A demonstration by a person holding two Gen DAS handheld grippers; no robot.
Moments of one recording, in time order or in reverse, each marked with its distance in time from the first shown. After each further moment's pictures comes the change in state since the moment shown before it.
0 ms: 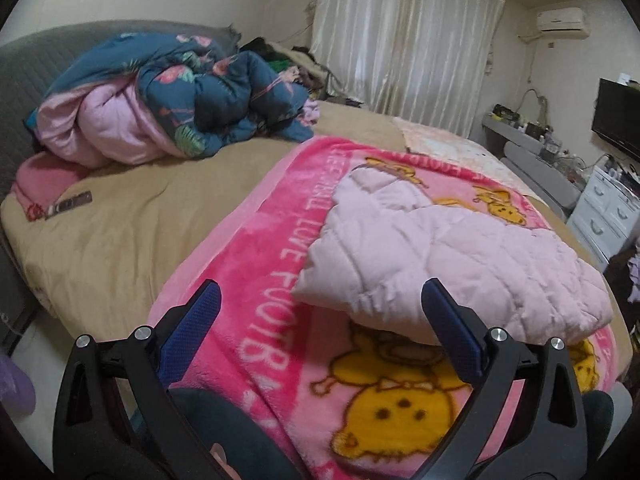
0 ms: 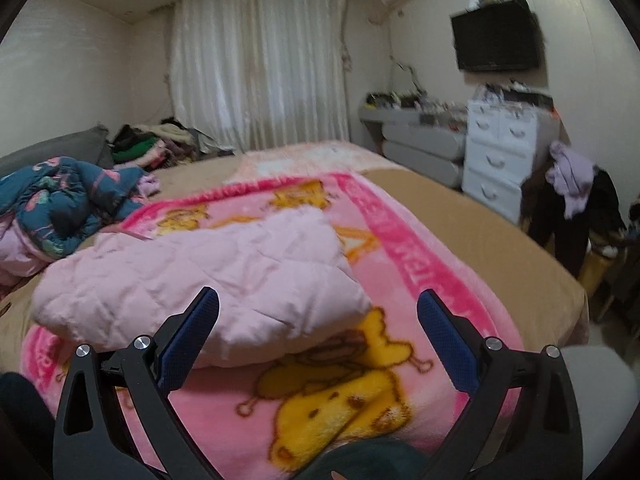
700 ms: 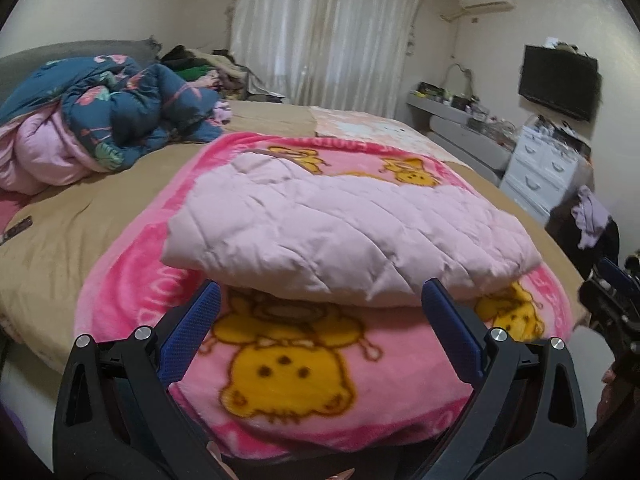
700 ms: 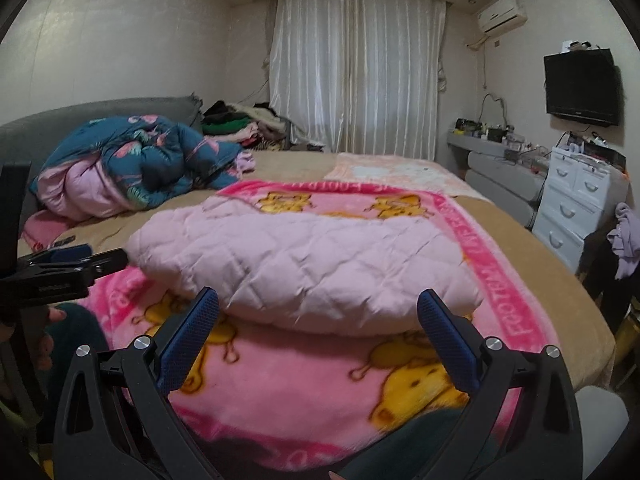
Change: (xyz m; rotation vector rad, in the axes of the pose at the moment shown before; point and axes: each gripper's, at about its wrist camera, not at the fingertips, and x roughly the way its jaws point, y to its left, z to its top) left arm -0.036 -0.099 -0.048 0.154 0.022 -0.228; right arm -0.072 0.096 -0.026 -0.207 0.010 0.240
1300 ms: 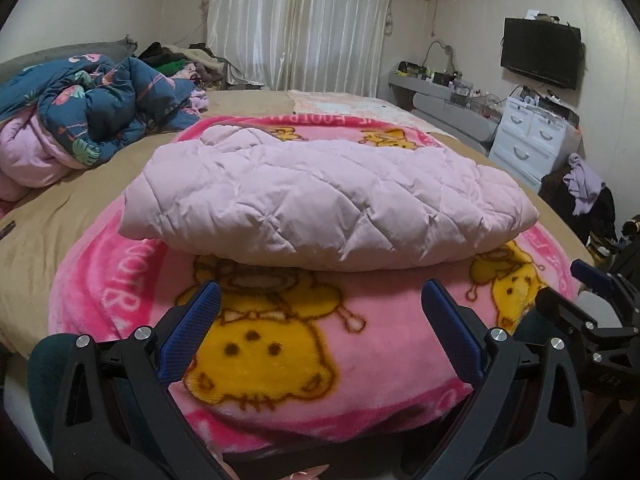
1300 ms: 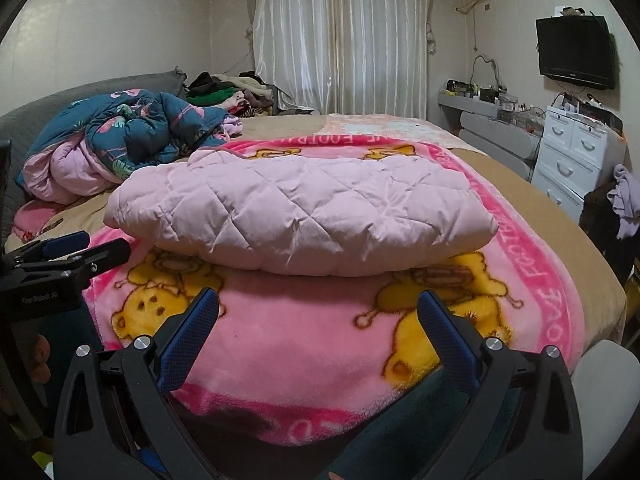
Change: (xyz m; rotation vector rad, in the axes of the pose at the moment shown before) left arm 0.026 -0.026 -0.037 0.069 0.047 -0.028; right arm 0.037 -0.005 -0.050 0.051 0.116 -0.024
